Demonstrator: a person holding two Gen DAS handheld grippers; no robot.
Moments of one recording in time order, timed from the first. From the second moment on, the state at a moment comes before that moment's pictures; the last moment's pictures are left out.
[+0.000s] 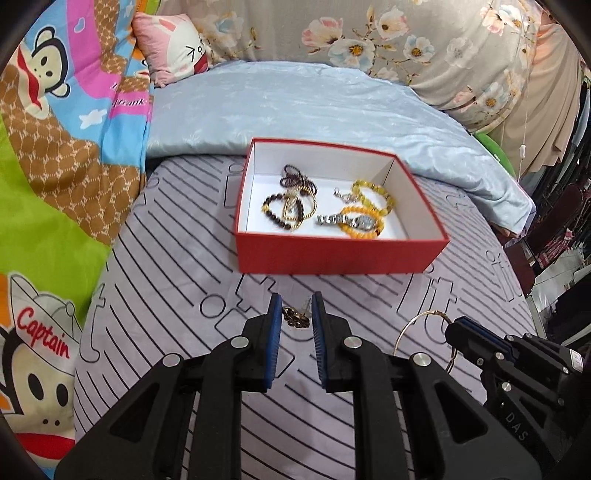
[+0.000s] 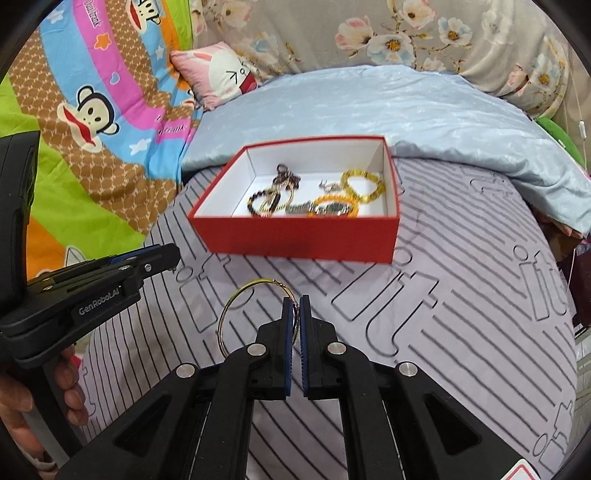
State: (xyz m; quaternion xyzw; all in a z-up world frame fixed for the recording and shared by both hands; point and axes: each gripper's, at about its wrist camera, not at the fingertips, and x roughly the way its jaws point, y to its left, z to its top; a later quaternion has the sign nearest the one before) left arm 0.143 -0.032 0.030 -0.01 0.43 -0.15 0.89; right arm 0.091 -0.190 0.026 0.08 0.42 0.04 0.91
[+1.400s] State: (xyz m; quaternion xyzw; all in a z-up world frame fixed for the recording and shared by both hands) left arm 0.286 -0.090 0.032 0.02 0.41 -0.14 0.90; right arm 0.245 -0.221 0.032 0.07 0.39 0.00 0.92
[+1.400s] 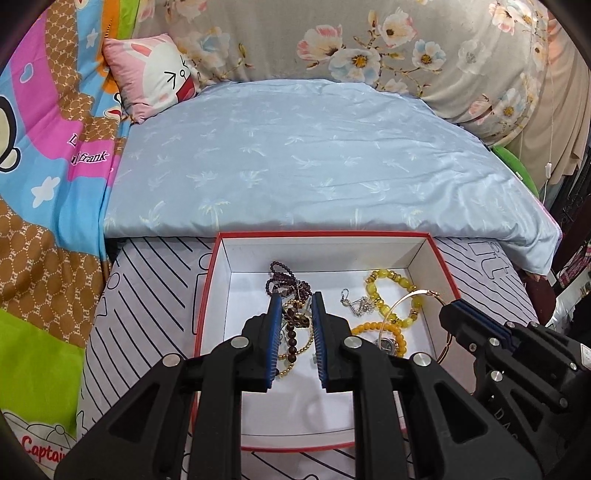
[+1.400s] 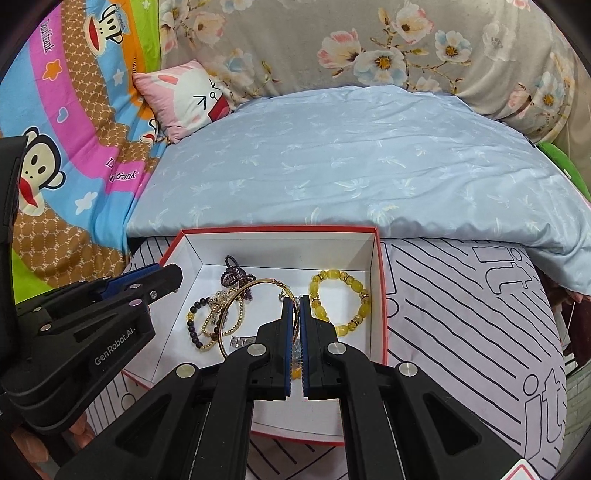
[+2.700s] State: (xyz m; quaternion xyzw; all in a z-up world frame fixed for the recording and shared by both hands) left arm 0.296 -0.091 0.007 0.03 0.42 -0.11 0.90; right arm 0.257 -0.215 0.013 0.07 0.40 0.00 0.91
